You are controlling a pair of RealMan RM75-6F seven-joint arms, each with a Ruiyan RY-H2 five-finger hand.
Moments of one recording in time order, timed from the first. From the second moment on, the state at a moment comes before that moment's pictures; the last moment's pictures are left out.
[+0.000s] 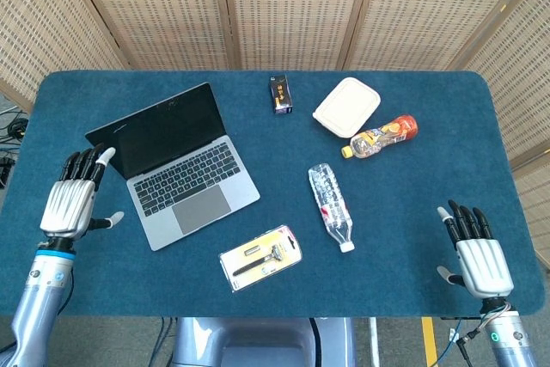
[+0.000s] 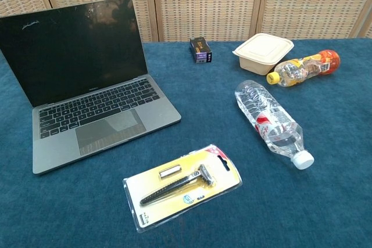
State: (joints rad) left arm -0.35 -1.17 -0.26 -1.95 1.13 1.26 0.48; right arm 0.13 -1.23 0.03 -1.55 -1.52 1.41 -0.17
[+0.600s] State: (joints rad) left arm -0.63 -1.11 -0.42 -1.94 0.69 1.13 0.64; right arm 0.13 -1.22 0.03 -1.55 -1.51 1.40 -0.13
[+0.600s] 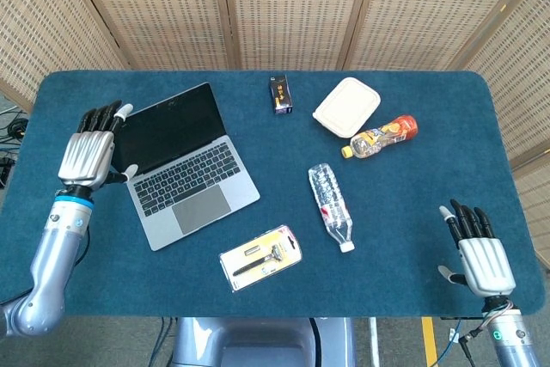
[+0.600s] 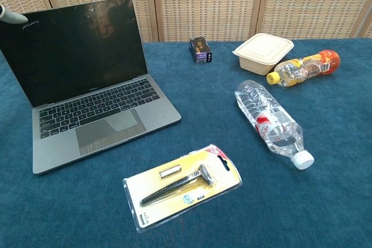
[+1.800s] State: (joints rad) left arm -0.99 -1.21 -0.40 -1.68 0.10 1.06 0.69; right arm 0.15 -1.20 0.03 -1.54 -1.51 1.37 -0.02
